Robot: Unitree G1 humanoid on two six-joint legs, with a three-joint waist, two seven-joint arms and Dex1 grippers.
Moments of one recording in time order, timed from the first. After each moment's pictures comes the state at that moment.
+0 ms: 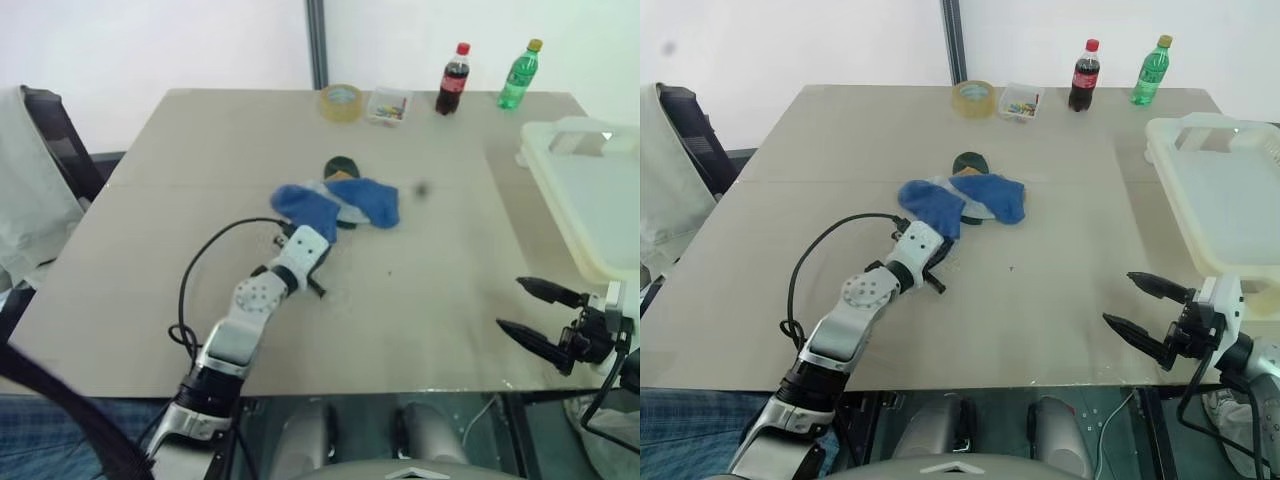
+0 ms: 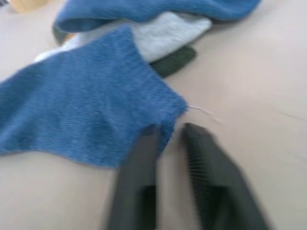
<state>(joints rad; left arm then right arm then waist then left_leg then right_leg) -0.30 0.35 -0.20 -0.05 0.08 0.39 -0.41 0.28 -0.67 -0.39 -0.26 0.67 0.17 1.13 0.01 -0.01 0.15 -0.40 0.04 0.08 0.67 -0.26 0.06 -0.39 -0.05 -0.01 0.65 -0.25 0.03</state>
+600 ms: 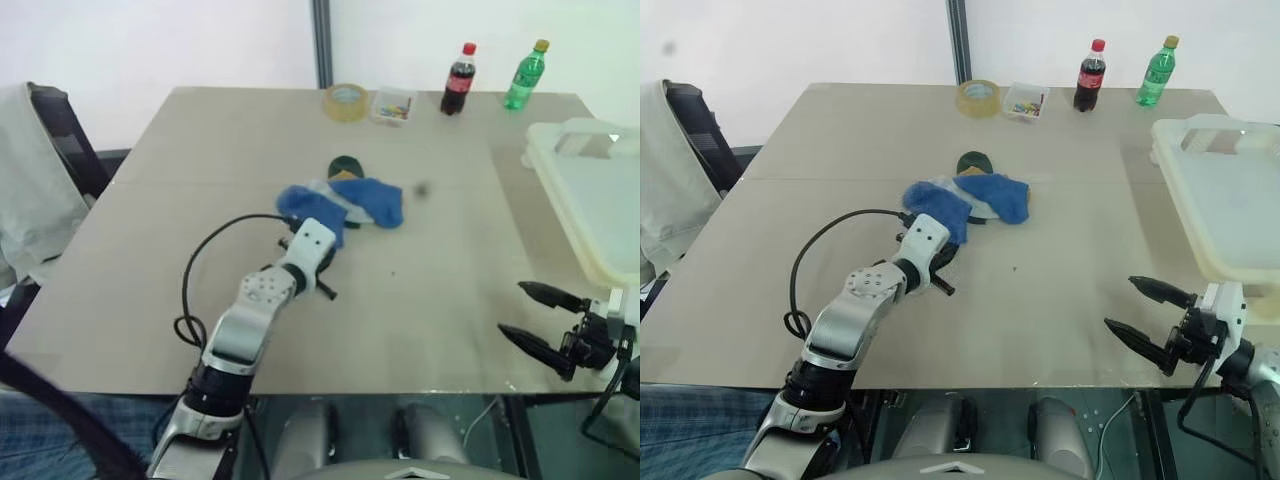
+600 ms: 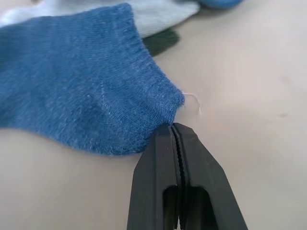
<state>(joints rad) -0.34 0.26 -0.22 -0.26 0.02 0.84 -0.44 0.30 -0.65 -0.39 -0.24 0.66 0.12 1.15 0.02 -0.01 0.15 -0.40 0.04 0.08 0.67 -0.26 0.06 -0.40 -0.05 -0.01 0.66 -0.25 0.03</state>
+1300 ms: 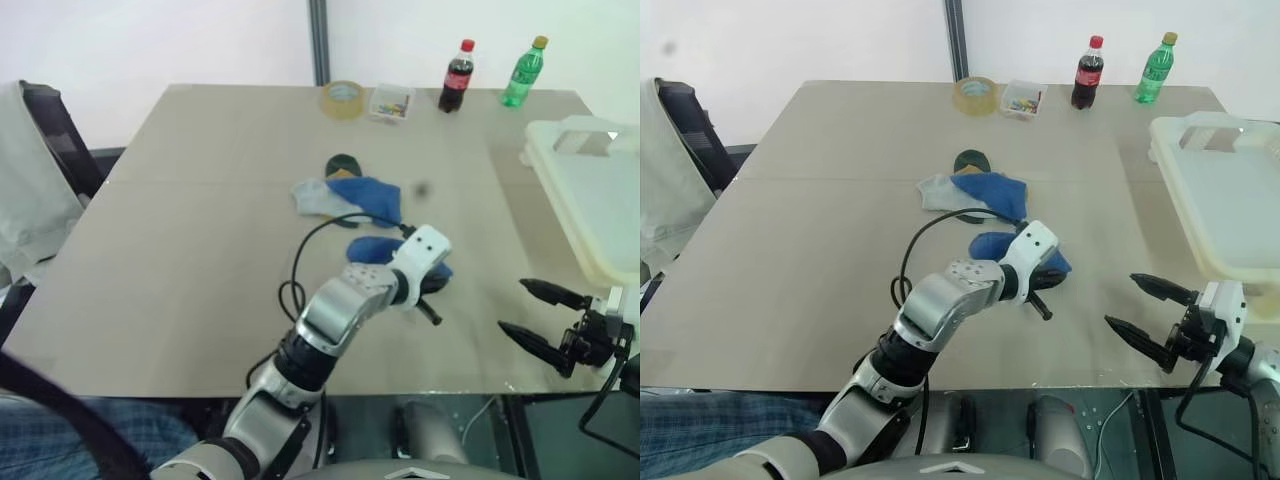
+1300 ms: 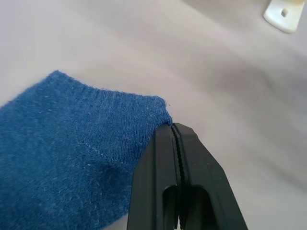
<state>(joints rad) -0.59 -0.07 -0.45 -0.06 -0.12 1.03 -0.44 0.28 -0.65 -0.39 -0.24 0.64 0.11 1.14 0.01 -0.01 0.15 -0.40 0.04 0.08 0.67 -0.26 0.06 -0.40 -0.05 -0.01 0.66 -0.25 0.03</state>
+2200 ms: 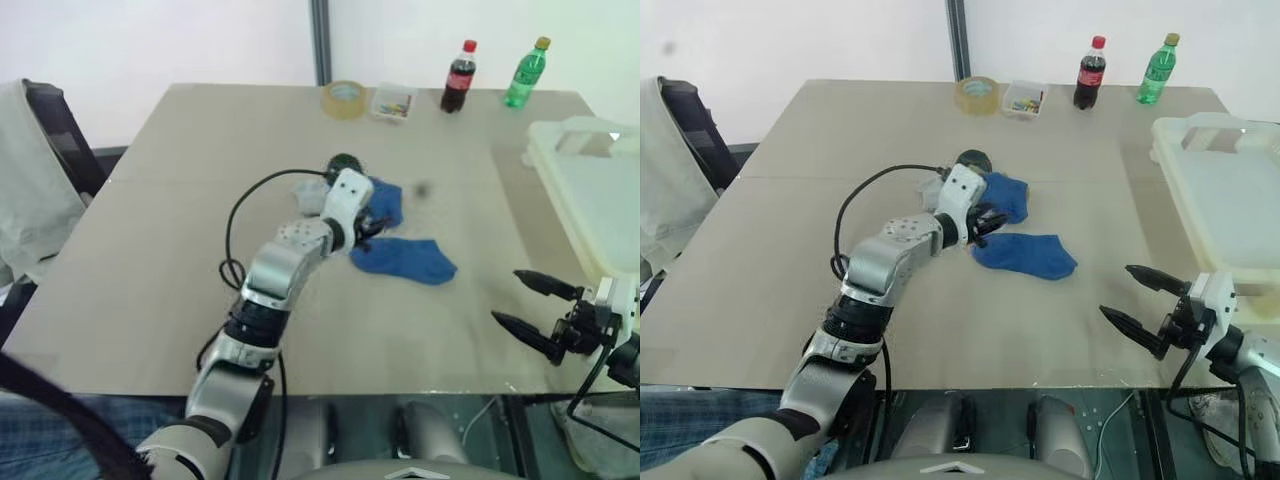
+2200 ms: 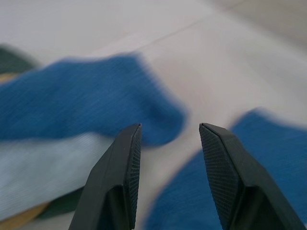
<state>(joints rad) -0.67 0.17 -0.22 0.12 -0.10 0.73 -0.43 0.21 -0.63 -0.35 -0.17 0.61 0.08 1.13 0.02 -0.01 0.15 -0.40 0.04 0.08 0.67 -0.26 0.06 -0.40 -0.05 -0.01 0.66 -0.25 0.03</state>
